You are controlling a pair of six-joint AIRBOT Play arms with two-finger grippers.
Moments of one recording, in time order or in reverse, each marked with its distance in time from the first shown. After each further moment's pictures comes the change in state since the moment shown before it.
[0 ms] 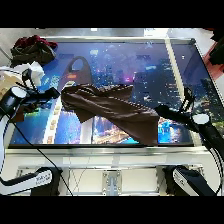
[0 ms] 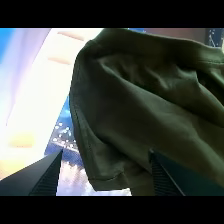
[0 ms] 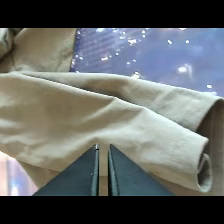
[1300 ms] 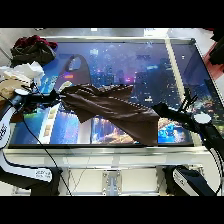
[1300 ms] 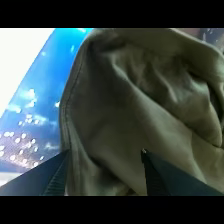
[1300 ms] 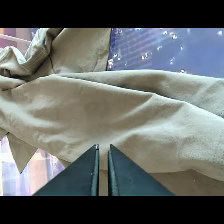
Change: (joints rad) left arm 0.088 -0.276 0.126 -0.274 -0.150 0.097; right arm 0.000 0.000 0.000 0.137 0.049 0.000
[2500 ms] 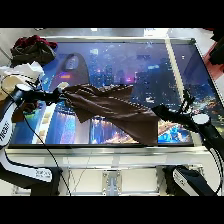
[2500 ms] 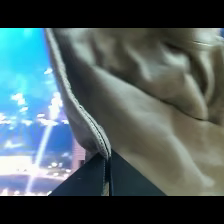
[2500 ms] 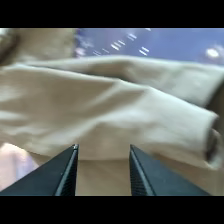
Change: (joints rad) left arm -0.037 -0.014 0.097 0.026 -0.135 0.006; right arm 0.000 -0.011 -0.001 -0.204 0.011 0.137
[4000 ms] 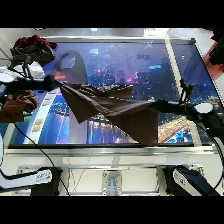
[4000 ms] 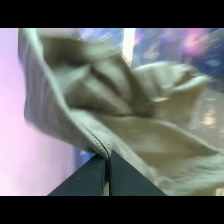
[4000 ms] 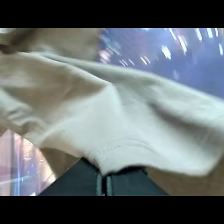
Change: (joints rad) left arm 0.000 0.239 0.062 -0.080 -0.095 0.074; right arm -0.011 -0.058 0.199 0.008 0.142 -0.173
